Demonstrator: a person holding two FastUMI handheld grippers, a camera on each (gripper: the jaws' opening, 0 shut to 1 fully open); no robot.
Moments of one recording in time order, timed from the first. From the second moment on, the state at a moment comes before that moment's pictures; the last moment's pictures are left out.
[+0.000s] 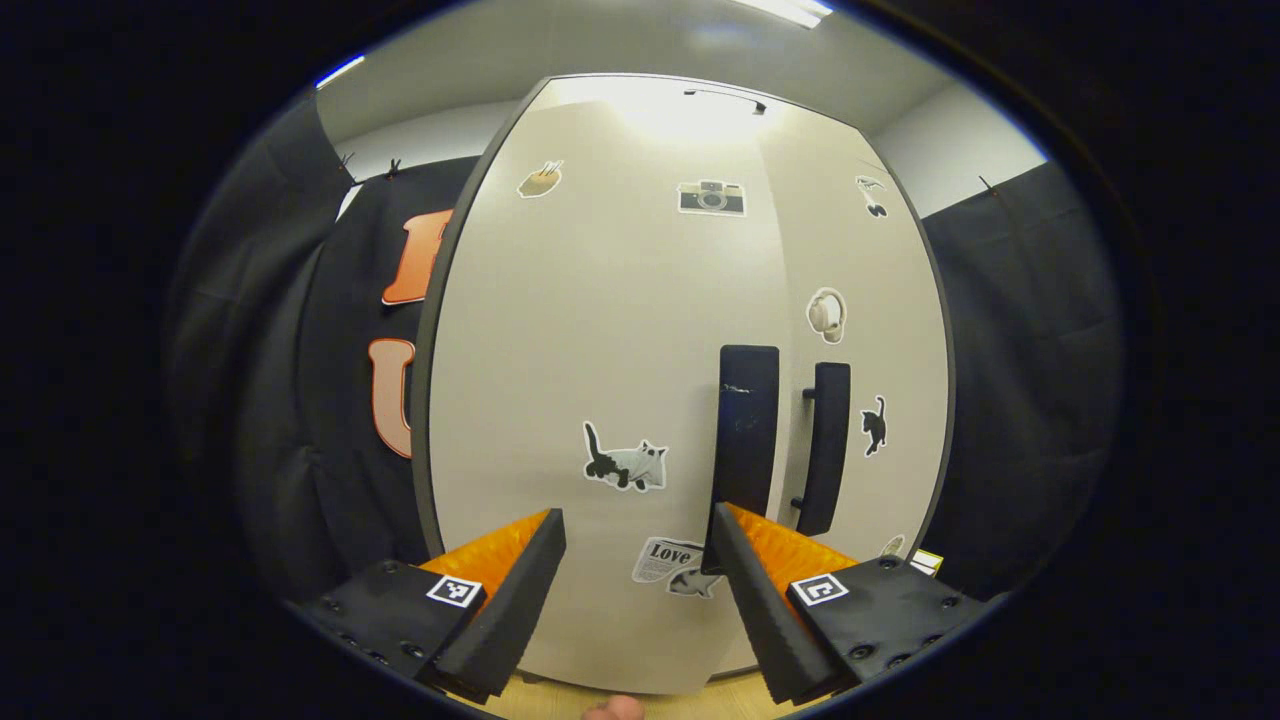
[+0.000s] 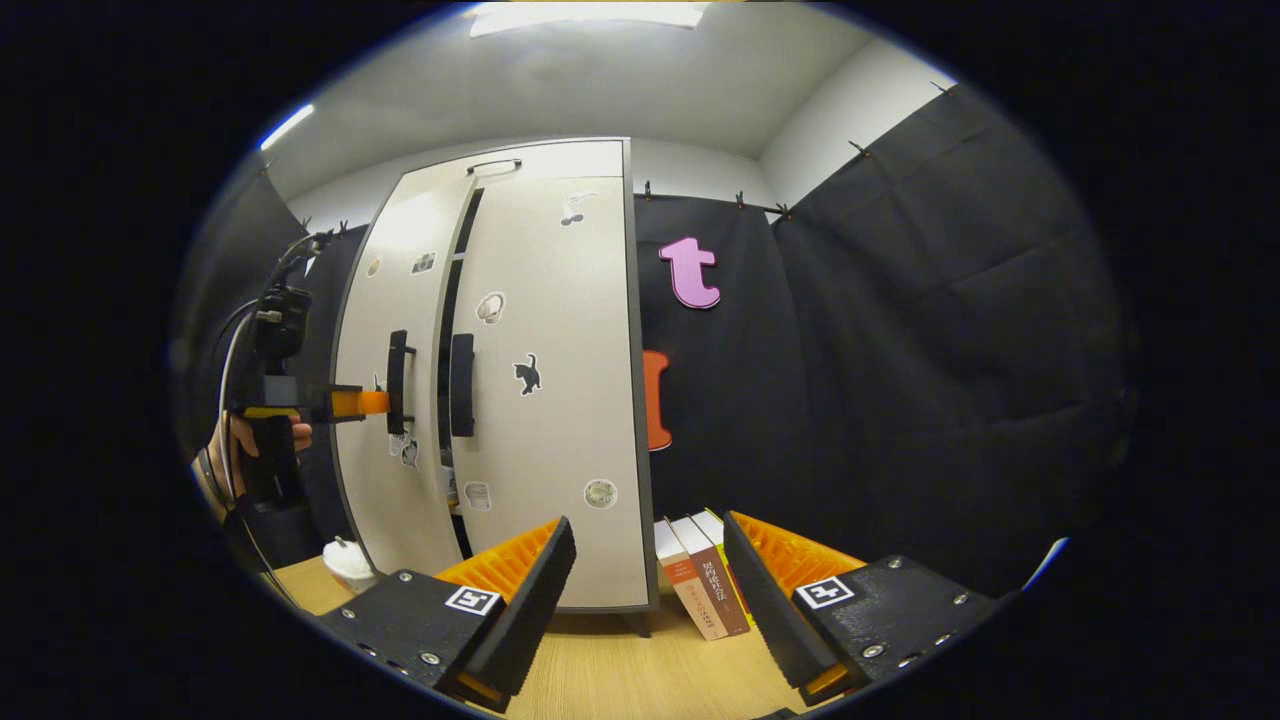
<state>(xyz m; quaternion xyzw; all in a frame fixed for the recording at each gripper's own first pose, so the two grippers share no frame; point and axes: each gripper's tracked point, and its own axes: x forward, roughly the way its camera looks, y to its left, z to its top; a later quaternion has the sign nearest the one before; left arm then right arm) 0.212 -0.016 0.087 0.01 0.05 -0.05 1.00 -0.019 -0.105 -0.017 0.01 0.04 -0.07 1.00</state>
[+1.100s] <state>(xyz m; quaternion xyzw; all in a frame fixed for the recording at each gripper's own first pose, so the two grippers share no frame) 0.157 -0.009 0.105 0.01 0.03 -0.06 1.00 -0.015 -0.082 -0.025 0.03 0.04 -0.04 1.00</state>
